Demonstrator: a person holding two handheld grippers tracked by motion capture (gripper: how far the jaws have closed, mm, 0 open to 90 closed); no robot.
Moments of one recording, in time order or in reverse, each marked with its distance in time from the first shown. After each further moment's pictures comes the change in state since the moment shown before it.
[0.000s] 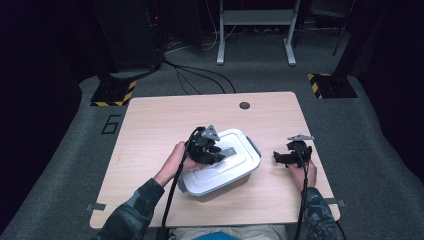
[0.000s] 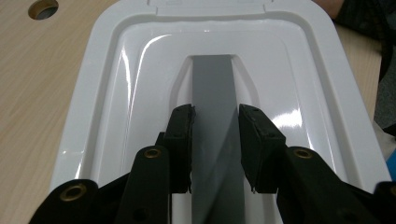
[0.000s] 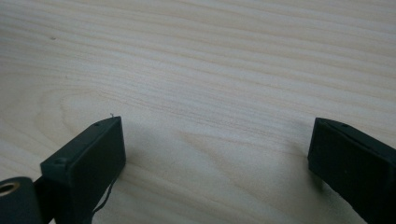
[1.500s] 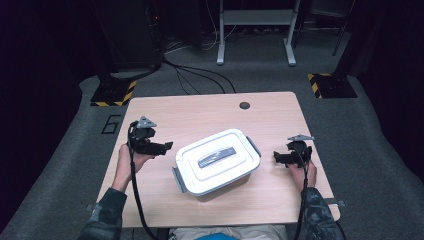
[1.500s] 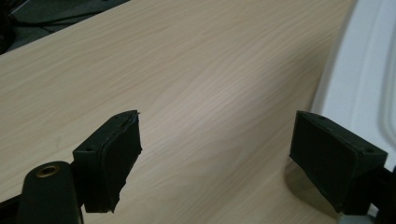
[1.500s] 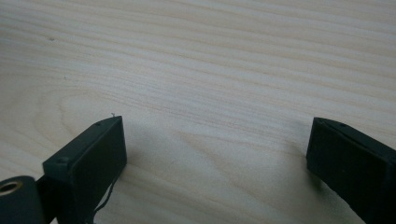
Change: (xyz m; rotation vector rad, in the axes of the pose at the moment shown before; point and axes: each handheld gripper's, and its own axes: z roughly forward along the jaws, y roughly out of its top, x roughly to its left) left arm 0.078 -0.113 -0.088 -0.096 0.389 -0.387; right arm -0.001 0.000 0.000 -0.004 -0.003 -0.005
